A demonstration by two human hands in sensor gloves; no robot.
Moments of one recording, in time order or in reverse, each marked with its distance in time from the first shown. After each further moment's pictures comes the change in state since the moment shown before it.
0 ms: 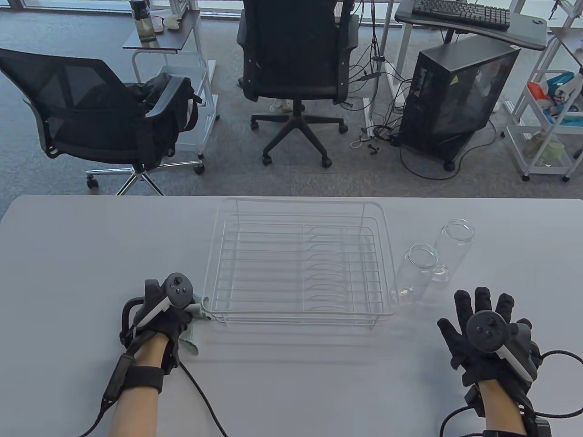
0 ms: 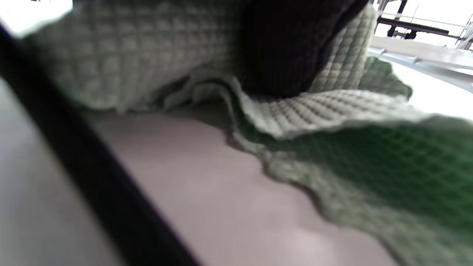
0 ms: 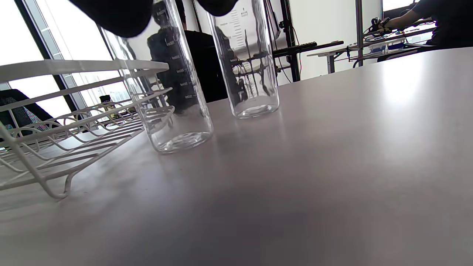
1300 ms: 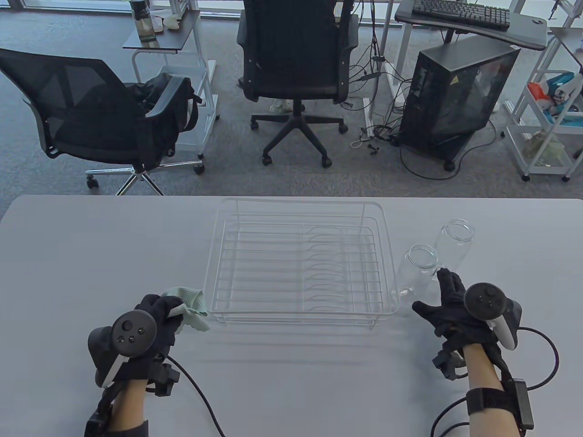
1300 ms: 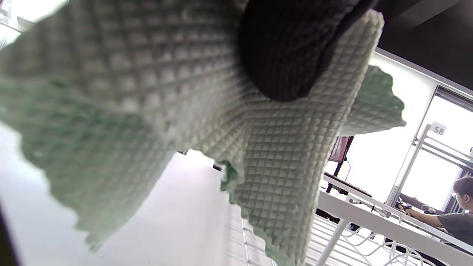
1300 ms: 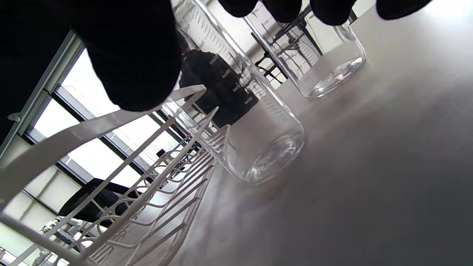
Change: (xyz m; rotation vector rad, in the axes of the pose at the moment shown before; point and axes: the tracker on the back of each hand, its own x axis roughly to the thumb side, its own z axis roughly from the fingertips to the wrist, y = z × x) left_hand -0.004 0.058 0.120 0.489 -0.084 0.310; right_hand 0.012 0.021 -0.070 0.028 -0.083 -0.530
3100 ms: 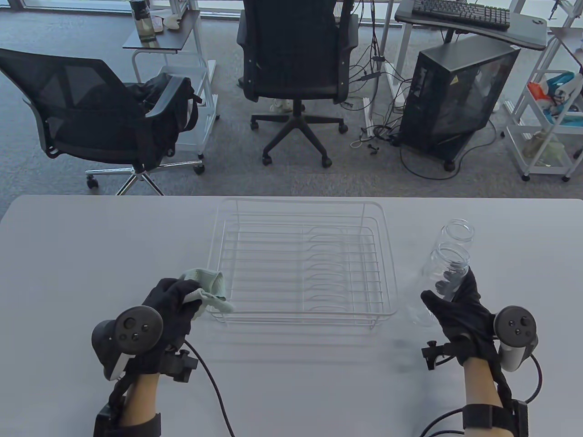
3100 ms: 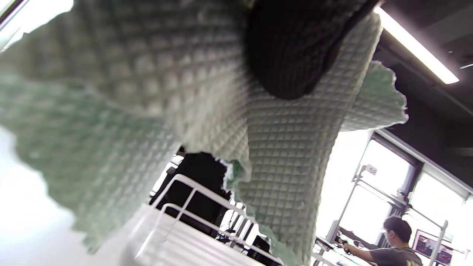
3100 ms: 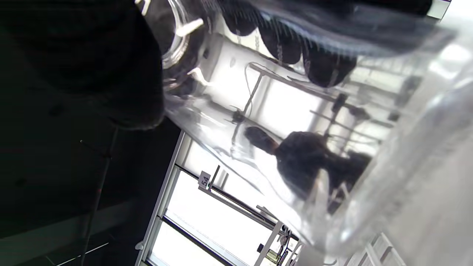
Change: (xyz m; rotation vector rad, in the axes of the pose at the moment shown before) left_hand 0.062 0.028 -0.011 0.130 -0.179 0.160; right_hand 0.035 -0.018 0.048 -0.334 -0.270 -0.415
